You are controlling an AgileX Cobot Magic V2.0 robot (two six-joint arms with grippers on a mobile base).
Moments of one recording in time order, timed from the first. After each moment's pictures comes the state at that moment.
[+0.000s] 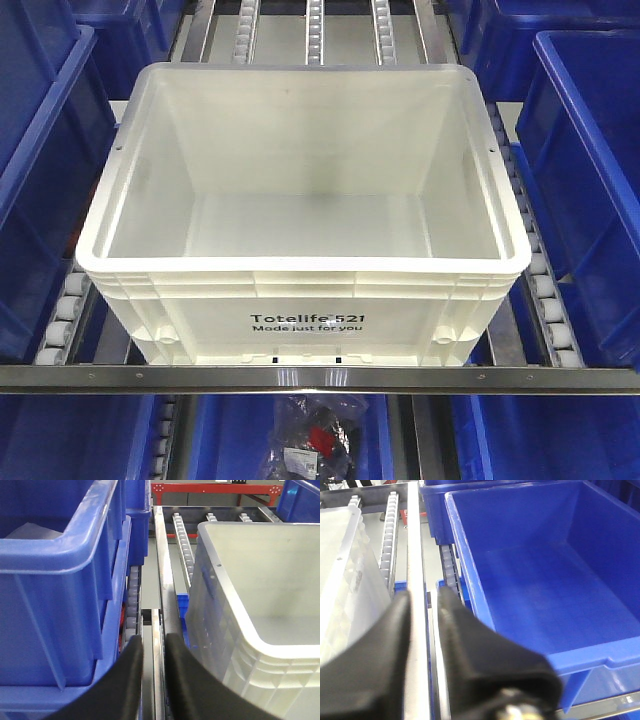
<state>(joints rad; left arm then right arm) -0.03 0.34 -0.42 0.10 0.36 -0.18 0.00 0.37 -0.37 -0.12 0.17 0.22</state>
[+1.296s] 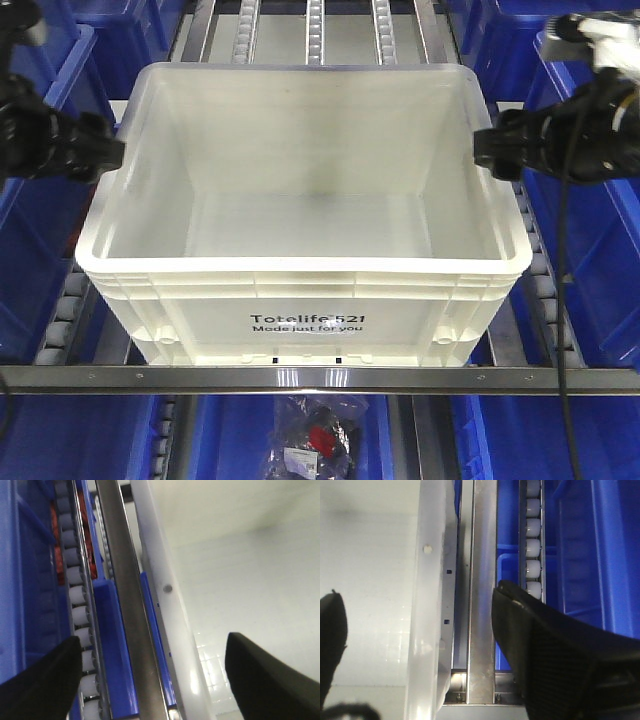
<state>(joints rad) -0.23 1.38 -1.29 0.10 0.83 -0.13 0.27 1.34 -1.19 -0.06 0.66 0.23</state>
